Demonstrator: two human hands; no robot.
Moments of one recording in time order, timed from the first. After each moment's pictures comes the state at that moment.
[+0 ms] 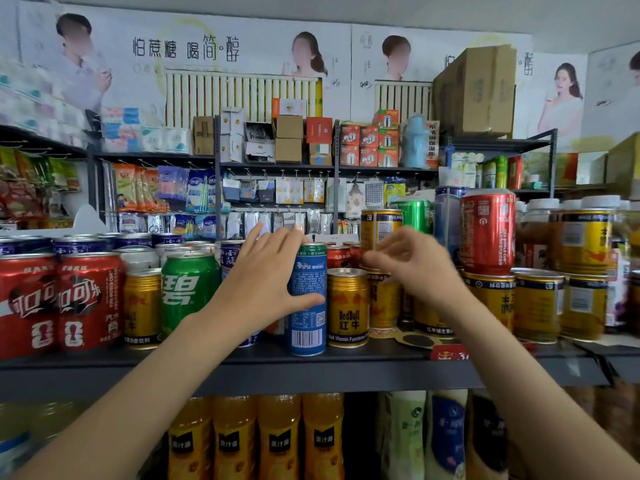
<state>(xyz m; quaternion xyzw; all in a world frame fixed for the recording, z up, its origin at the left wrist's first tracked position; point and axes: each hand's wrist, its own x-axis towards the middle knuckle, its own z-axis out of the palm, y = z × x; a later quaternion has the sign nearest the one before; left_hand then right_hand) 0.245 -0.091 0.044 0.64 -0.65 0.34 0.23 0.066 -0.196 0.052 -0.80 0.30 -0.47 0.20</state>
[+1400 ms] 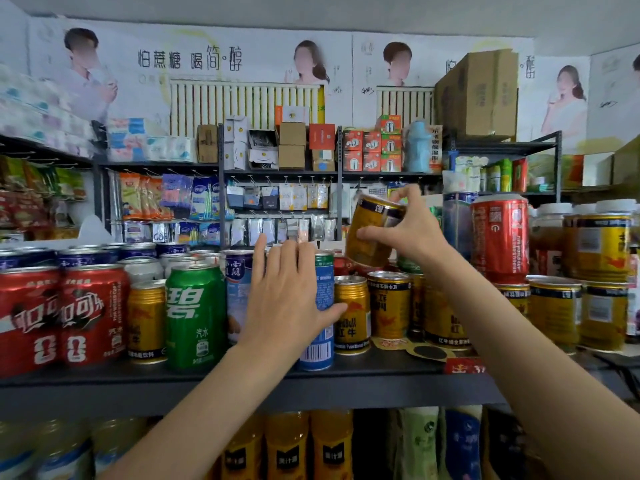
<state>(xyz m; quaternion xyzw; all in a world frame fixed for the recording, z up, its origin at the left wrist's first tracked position) 0.229 -0.111 0.026 0.66 -0.52 0.48 0.24 0.091 -0.226 0.095 -0.77 0.26 -0.54 0.22</state>
